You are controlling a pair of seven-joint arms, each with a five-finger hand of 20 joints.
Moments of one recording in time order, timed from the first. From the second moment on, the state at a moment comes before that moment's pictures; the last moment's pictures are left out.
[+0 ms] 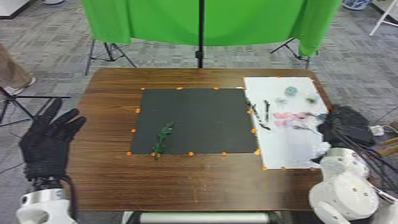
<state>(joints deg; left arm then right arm) 131.2 -55.2 -95.5 -122.1 30.7 17.1 35.2 -101.2 -36.9 66.8 -122.5 -143.9 9.7 61.5</state>
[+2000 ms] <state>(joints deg) 128.0 -54.6 -94.6 -122.7 34.2 16.3 29.8 -65.6 -71.0 25.8 -102.1 -139.5 -9.7 53.7</state>
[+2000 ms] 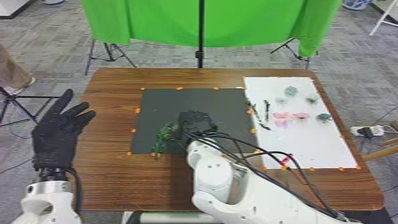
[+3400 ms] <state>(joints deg) 129.7 -56.3 -95.0 -123.4 34.1 16.3 30.5 -61.3 -61.6 40.0 -91.7 -125.1 -15.3 66.8</state>
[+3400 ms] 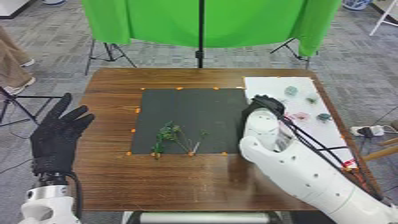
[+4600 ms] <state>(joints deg) 129.1 -57.1 -94.7 -123.0 34.7 15.1 29.5 -55.8 -52.1 23.9 -87.3 -139.8 9.8 61.9</state>
